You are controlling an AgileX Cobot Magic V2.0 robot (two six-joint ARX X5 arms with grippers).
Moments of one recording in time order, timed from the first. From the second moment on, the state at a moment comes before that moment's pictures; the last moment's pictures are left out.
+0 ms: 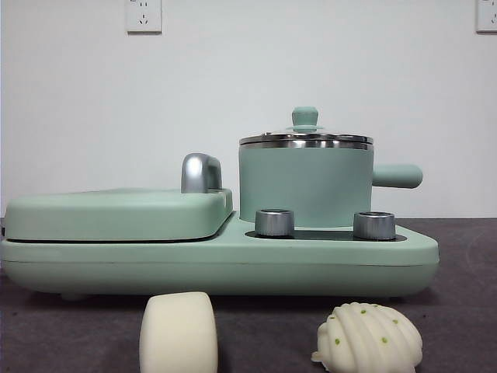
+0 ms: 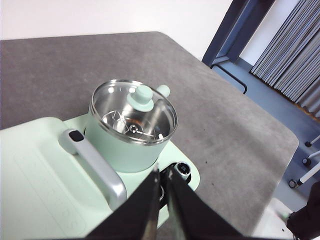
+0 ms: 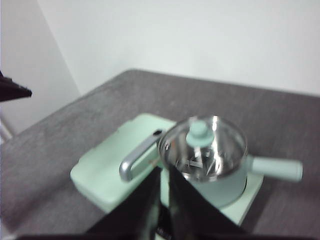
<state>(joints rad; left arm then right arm) -0.26 0.82 1.01 -0.56 0.65 -0.11 0.01 0.53 0.98 -0.73 -0.71 0.05</state>
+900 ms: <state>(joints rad) -0.31 1.19 1.27 -0.74 0.65 -0.15 0.01 0.53 0.98 -0.81 -0.70 0.07</state>
